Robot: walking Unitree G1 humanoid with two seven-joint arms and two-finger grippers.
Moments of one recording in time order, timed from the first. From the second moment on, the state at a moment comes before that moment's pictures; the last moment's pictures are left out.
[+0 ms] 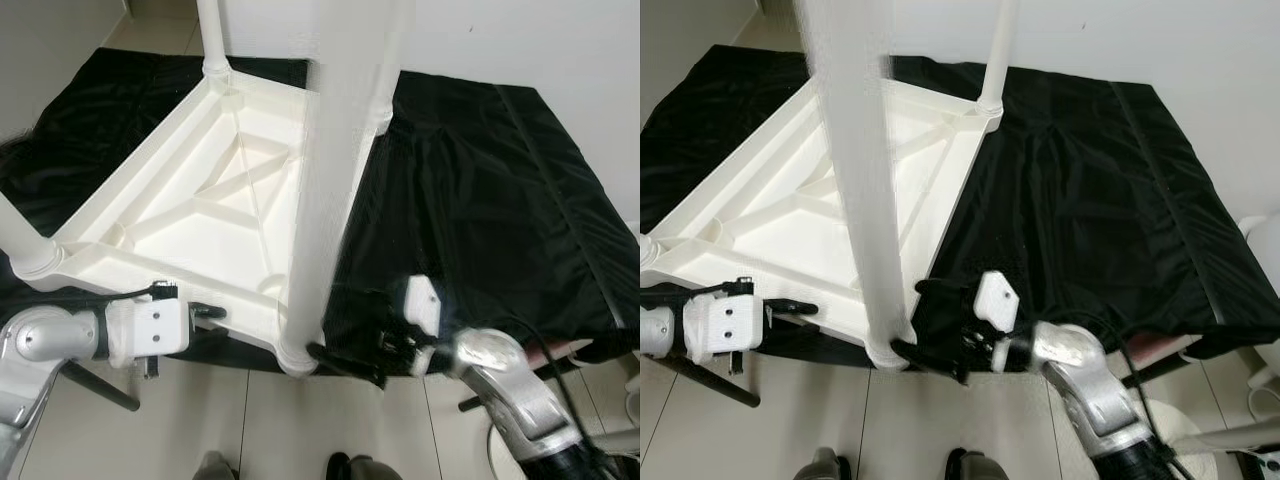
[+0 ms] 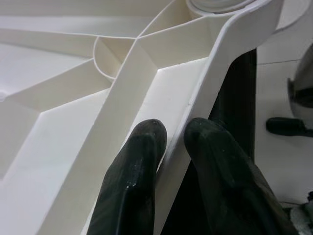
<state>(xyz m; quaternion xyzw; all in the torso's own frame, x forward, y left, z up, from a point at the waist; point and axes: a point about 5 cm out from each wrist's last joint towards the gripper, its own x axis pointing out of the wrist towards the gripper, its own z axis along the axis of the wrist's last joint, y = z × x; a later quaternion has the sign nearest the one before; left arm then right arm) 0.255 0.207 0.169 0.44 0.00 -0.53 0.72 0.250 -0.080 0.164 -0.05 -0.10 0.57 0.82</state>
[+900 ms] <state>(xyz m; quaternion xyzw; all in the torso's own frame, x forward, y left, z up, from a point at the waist) 0.259 0.149 0.155 0.39 -0.09 -0.56 0.72 0.265 -0.150 0.177 -0.07 -0.15 0.41 0.90</state>
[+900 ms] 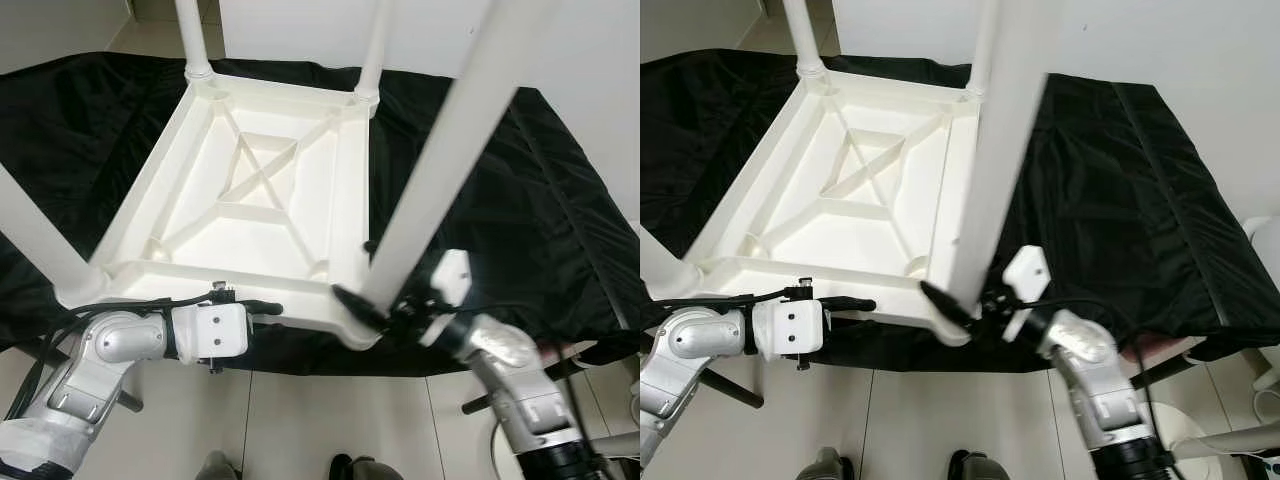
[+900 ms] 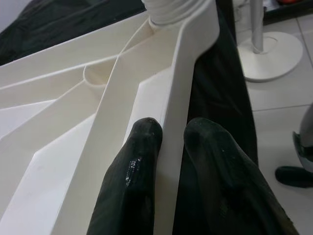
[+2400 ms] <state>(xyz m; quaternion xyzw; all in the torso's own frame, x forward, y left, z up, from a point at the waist) 0.283 0.106 0.189 0.16 -0.06 -0.51 0.84 0.300 -0.166 0.173 -0.04 -0.12 0.36 0.93</state>
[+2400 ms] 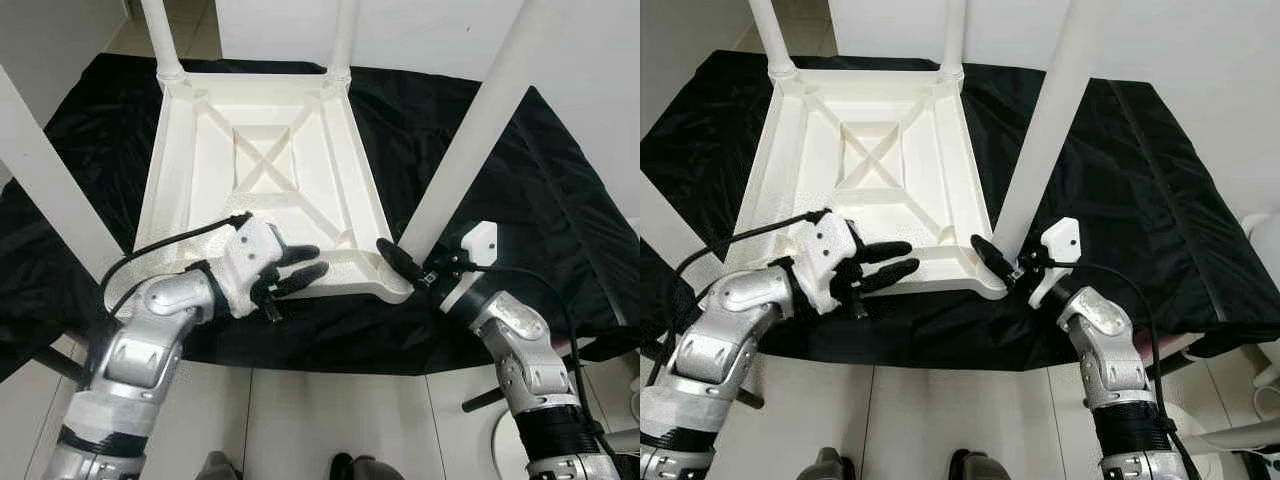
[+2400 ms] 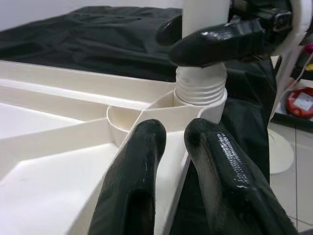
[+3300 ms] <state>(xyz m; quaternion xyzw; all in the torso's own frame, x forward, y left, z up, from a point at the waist) 0.295 0.091 0.181 0.08 -0.03 -0.32 0.94 0.284 -0.121 0.166 0.04 -0.12 0.06 0.99</state>
